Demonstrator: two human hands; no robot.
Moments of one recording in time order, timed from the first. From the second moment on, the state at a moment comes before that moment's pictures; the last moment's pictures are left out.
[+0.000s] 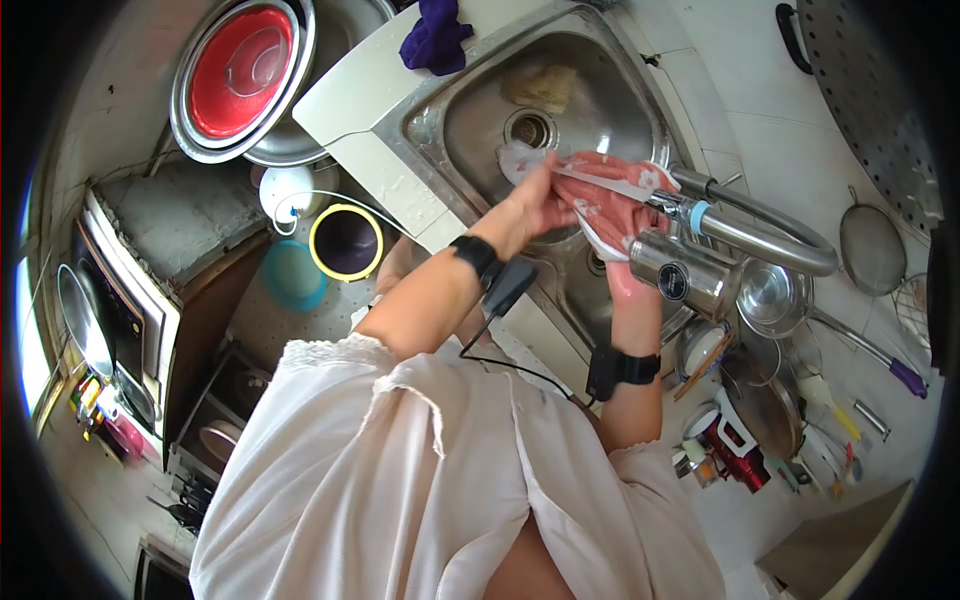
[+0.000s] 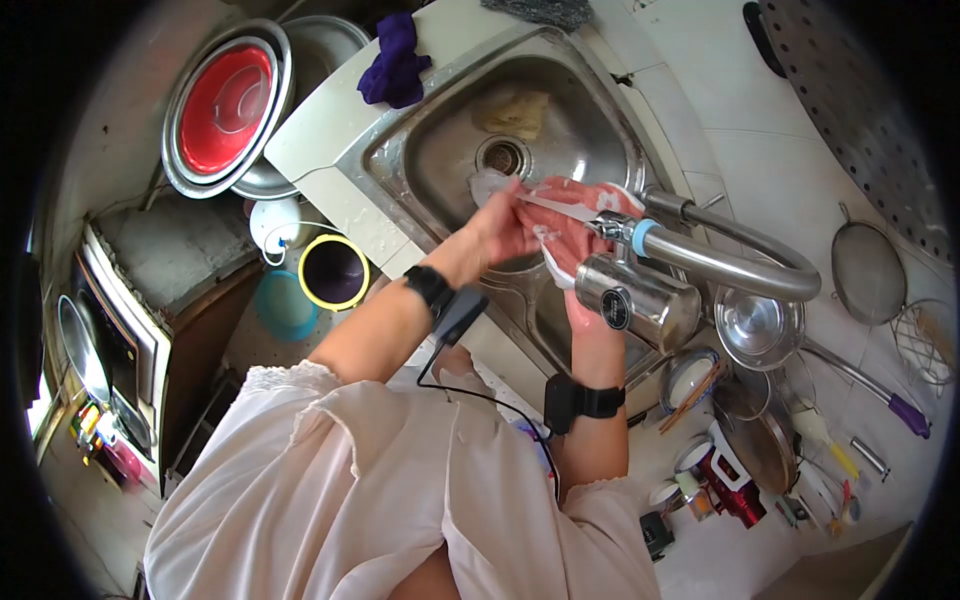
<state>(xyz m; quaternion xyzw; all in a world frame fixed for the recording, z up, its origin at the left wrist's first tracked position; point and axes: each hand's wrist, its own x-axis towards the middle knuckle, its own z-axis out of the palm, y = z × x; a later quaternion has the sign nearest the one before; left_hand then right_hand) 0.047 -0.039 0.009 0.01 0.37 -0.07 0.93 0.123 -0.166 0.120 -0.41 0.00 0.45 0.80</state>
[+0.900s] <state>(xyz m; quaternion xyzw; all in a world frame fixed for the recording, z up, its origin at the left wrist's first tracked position) 0.028 -0.017 -0.029 -0.07 0.35 0.07 0.93 0.083 -0.087 0.049 -0.87 -0.38 0.07 0.31</state>
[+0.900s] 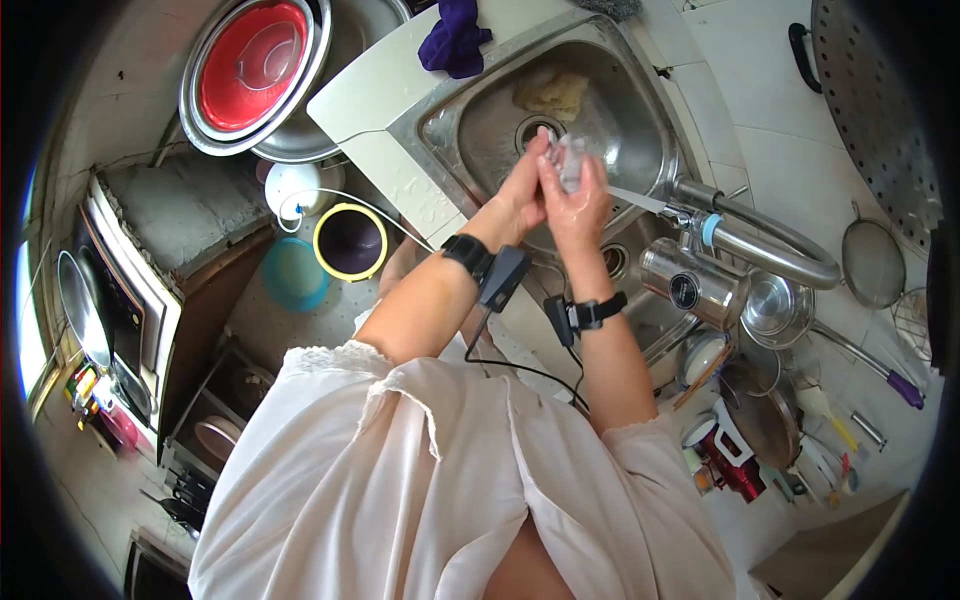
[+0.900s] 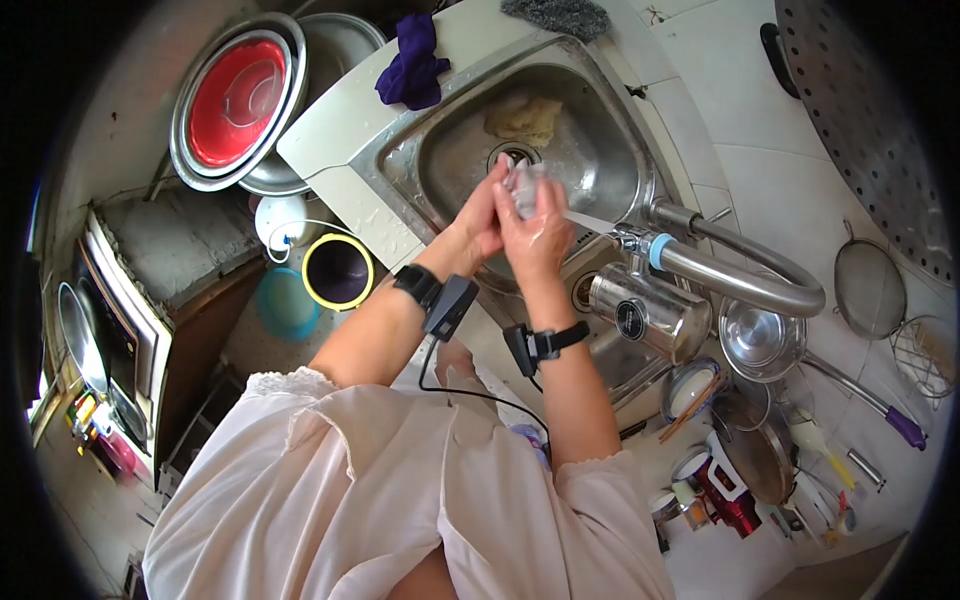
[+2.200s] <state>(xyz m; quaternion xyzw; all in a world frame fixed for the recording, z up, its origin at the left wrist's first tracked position) 0.030 -0.028 0.007 0.54 0.34 0.16 0.75 0.121 -0.115 0.061 -0.68 -0.01 0.49 0.54</state>
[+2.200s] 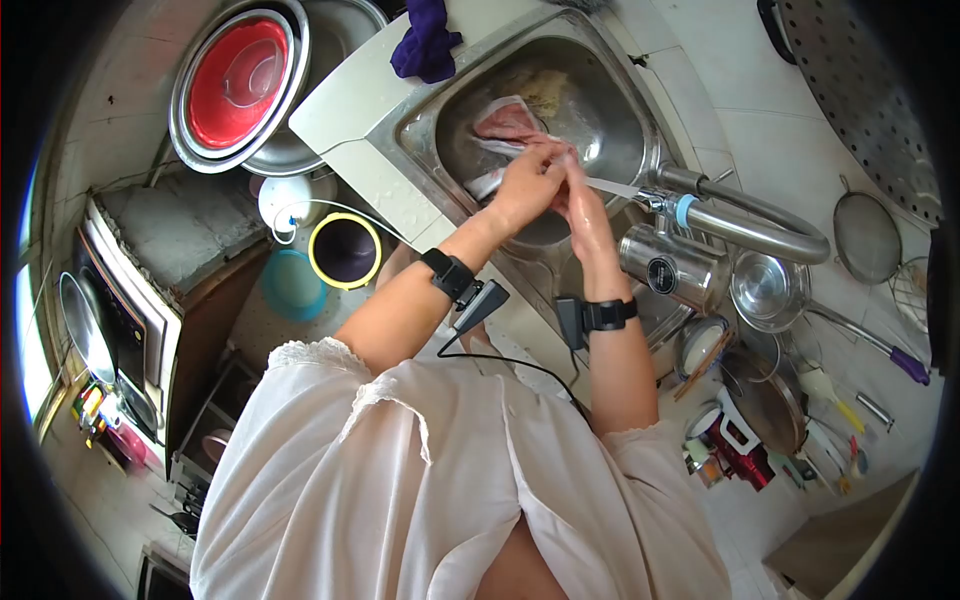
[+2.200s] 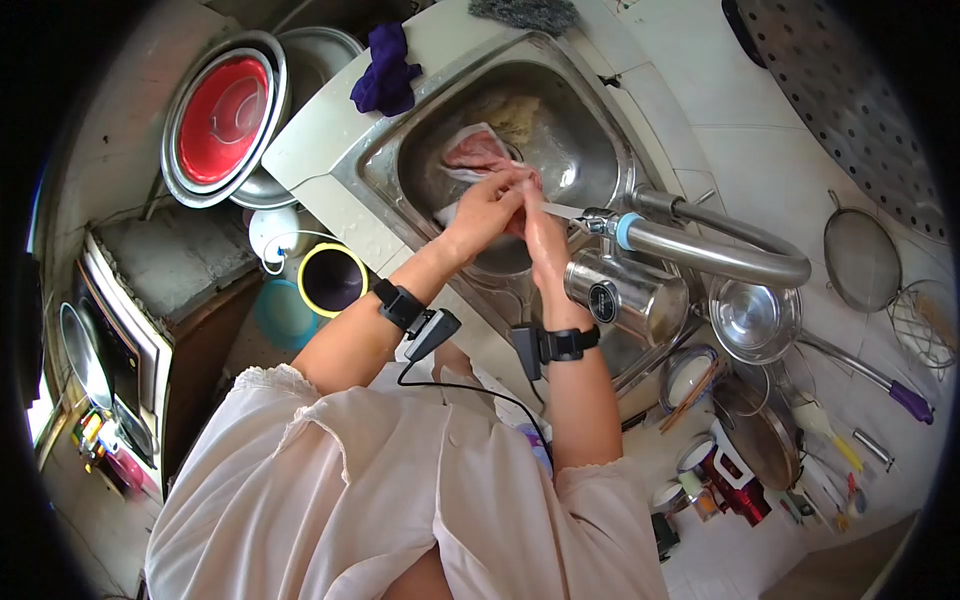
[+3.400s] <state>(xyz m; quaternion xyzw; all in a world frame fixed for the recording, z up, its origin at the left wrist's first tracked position) 0.030 -0.029 0.093 0.35 0.25 0.00 0.90 0.144 -0.189 0.011 -0.72 0.06 0.47 0.52</state>
